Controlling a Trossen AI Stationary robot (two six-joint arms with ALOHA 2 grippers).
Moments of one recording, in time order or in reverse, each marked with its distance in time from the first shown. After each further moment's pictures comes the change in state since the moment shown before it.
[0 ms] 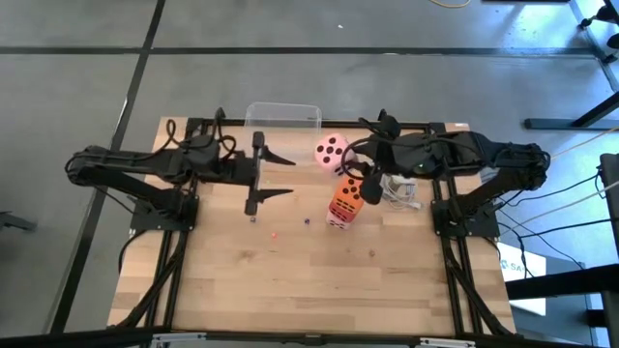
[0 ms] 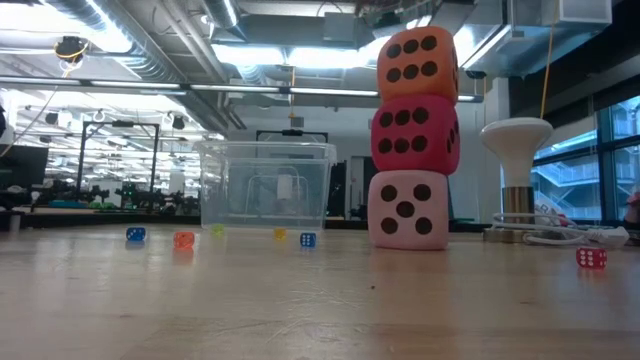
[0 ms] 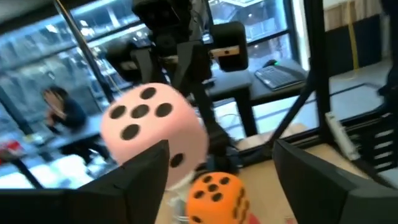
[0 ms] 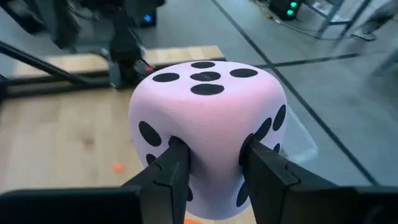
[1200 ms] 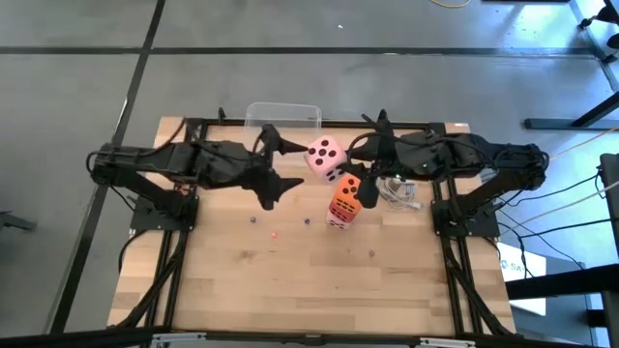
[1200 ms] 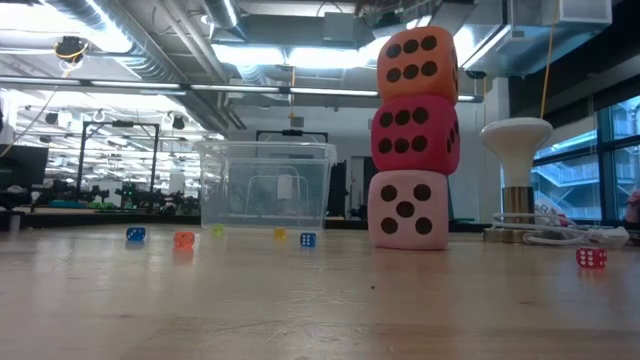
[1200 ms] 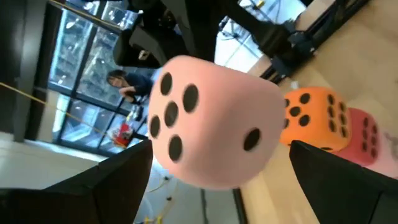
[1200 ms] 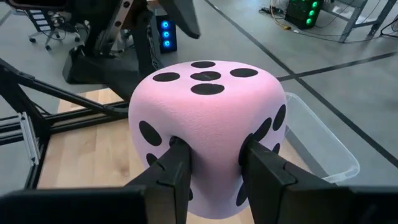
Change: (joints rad) left arm -0.115 0.301 0.568 -0.593 -0.414 0.525; right arm 0.008 0.009 0.000 0.102 -0.047 0.068
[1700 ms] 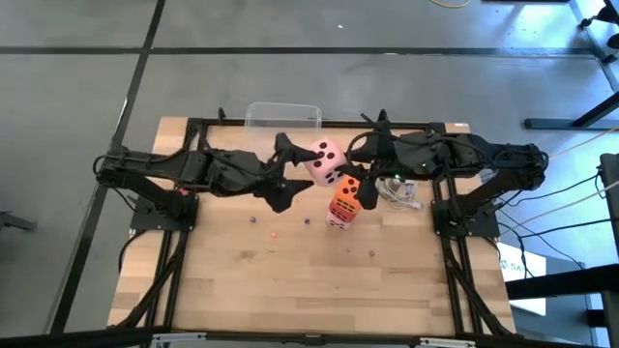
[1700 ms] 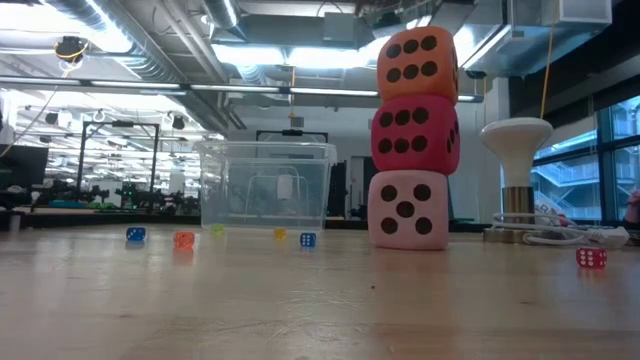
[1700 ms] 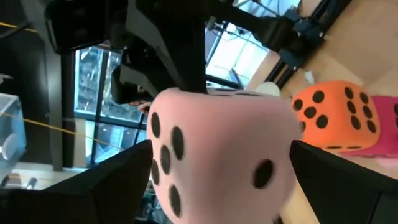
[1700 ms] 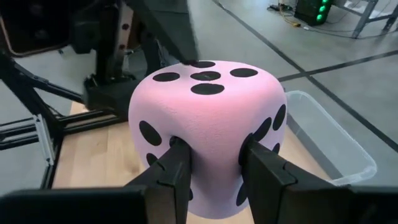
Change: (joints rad) left arm -0.019 0.063 0.000 0.091 -0.030 0.204; right arm 0.000 0.006 0.000 0.011 -0.044 0.022
